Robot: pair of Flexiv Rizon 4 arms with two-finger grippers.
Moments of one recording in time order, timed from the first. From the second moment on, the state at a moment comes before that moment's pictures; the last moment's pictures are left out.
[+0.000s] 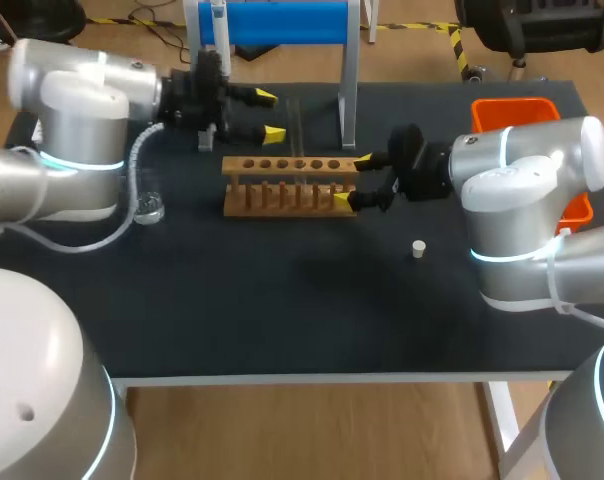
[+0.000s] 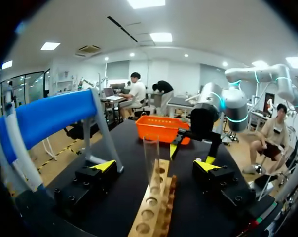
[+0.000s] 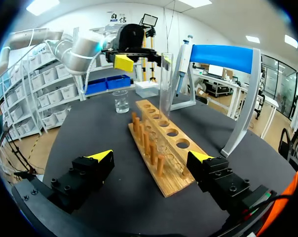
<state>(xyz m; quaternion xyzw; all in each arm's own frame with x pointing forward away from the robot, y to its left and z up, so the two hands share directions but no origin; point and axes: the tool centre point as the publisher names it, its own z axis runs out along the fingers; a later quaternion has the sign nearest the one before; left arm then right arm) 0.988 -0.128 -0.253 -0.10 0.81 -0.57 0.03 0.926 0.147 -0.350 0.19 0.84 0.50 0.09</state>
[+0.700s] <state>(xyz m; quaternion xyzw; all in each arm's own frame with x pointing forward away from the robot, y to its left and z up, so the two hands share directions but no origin) 0.910 -0.034 -0.223 -0.21 0.80 -0.55 0.10 0.926 0.147 -0.350 0.19 0.84 0.50 0.09</state>
